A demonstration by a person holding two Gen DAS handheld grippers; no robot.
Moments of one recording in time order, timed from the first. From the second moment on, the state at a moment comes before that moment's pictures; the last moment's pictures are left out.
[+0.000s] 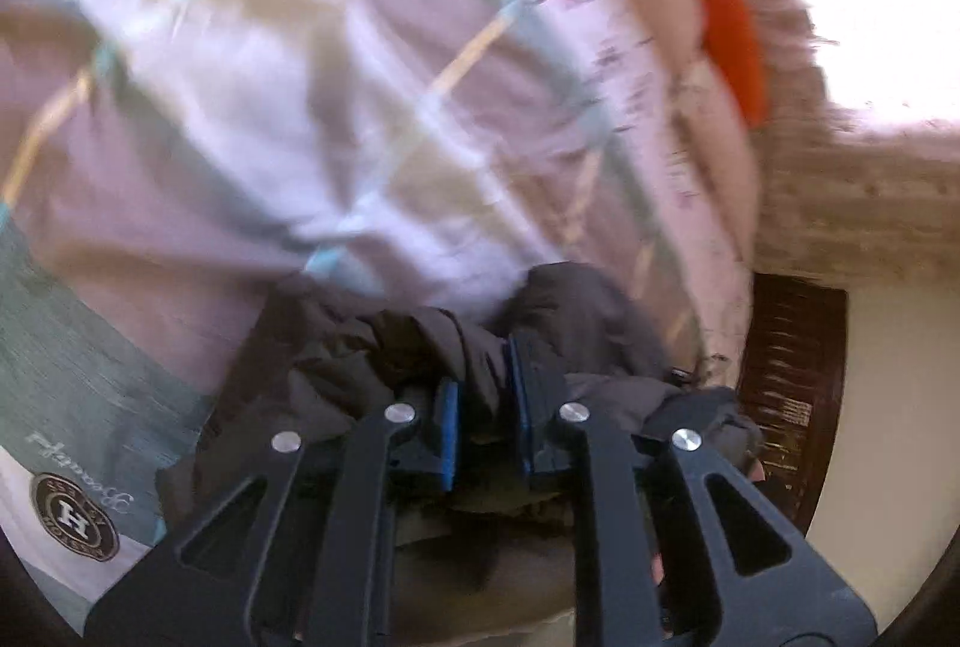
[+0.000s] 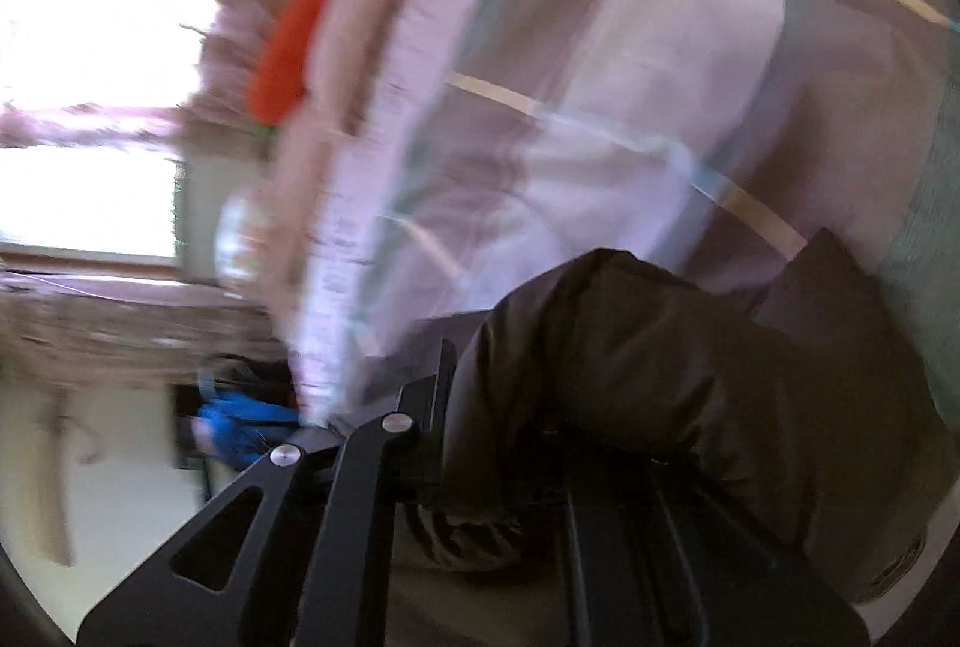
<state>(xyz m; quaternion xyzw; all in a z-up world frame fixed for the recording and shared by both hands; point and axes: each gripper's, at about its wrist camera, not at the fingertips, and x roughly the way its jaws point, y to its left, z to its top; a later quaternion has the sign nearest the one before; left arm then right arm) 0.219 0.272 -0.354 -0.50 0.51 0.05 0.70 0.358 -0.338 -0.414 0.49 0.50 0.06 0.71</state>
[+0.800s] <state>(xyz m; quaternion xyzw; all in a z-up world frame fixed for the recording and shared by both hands) 0.178 0.177 -0.248 -0.01 0.51 0.16 0.85 0.316 -0.396 -0.362 0.47 0.43 0.04 0.77</state>
